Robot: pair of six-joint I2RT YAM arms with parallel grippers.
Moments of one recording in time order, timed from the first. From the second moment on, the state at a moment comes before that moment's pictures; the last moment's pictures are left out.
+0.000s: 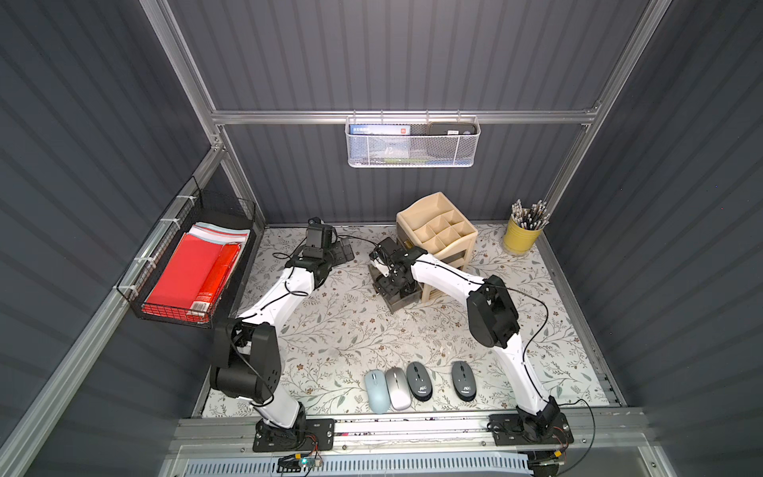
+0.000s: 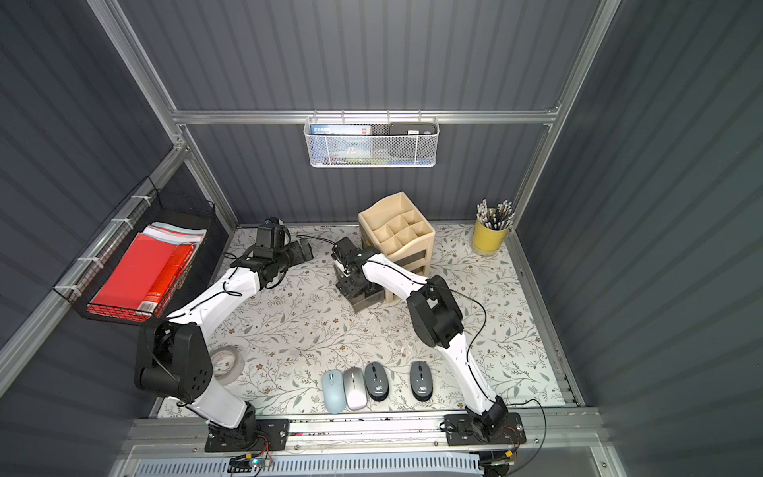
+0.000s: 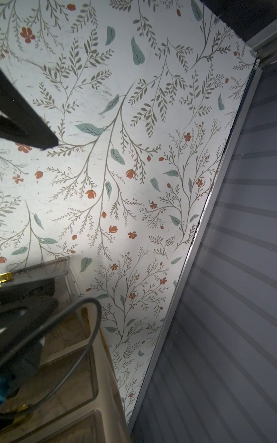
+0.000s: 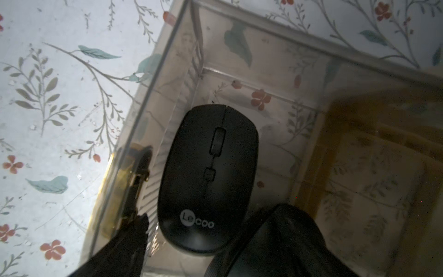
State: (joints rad) left arm -0.21 1.62 1.25 -0.29 -0.11 -0.46; right arm 0.77 2.38 2.07 -0.87 0.09 -0.09
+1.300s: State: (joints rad) left arm -0.21 1.65 1.25 -0.28 -0.09 -0.43; right arm 0.74 2.47 2.16 -0.95 -0.04 -0.33
